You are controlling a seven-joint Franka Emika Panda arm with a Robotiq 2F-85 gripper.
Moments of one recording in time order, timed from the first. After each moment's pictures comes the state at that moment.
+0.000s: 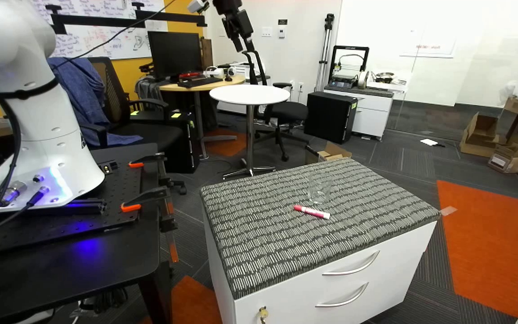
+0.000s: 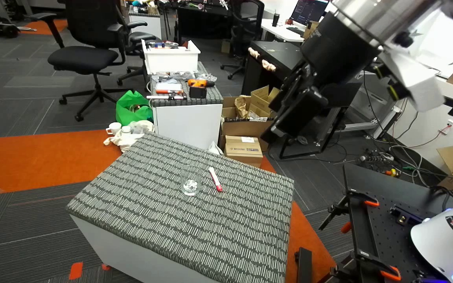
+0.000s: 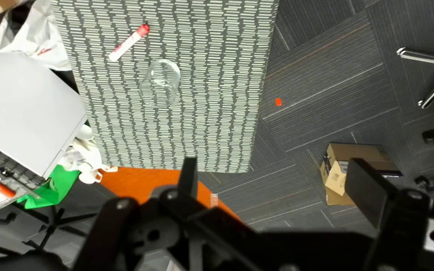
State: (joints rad) arm 0.03 -0.31 0.23 -2.47 -0.12 2.54 0.27
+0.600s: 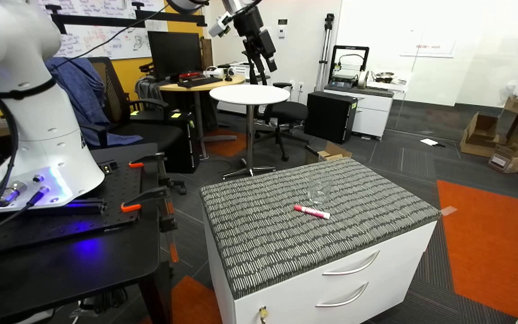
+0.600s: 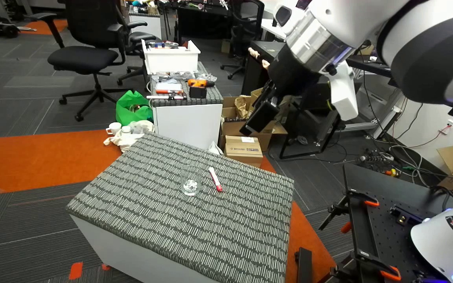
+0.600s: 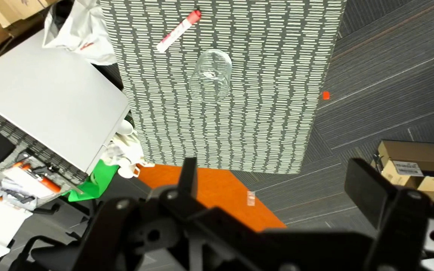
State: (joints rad) arm -0.08 -0.15 0.19 -2.45 -0.36 2.69 0.38
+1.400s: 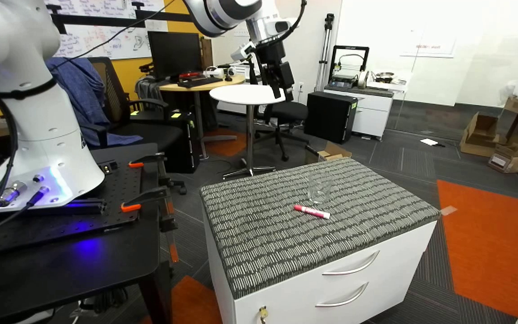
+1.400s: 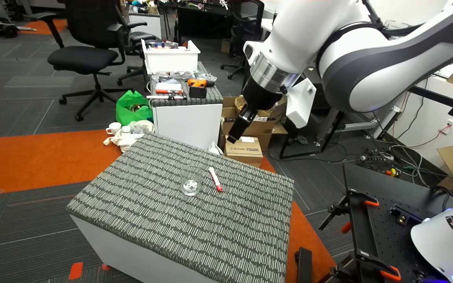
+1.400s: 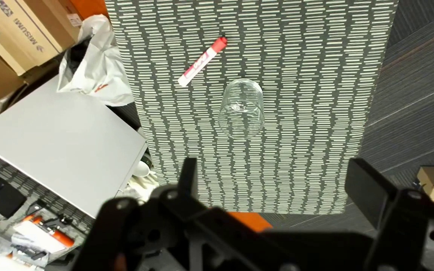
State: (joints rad) arm -0.05 0.10 0.05 -2.32 -0.39 2.70 0.38
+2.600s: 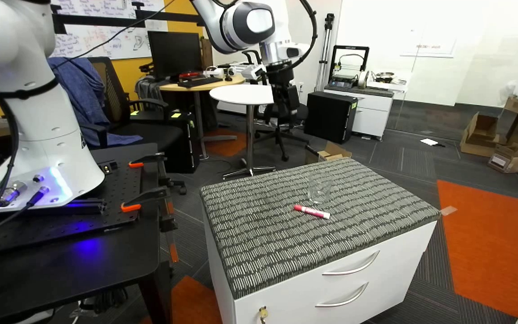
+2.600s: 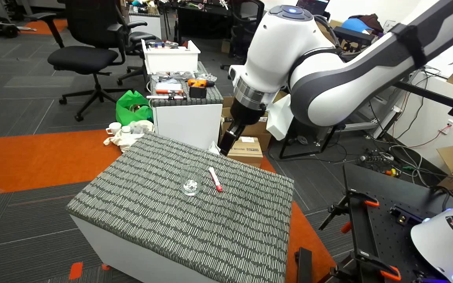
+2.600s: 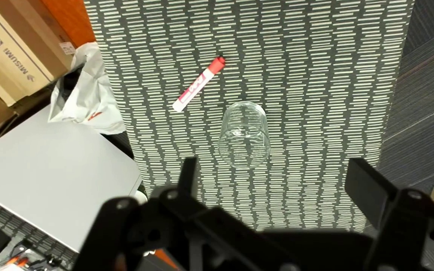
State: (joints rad) arm 0.04 0.27 -0.06 -2.23 -0.30 2.70 0.33
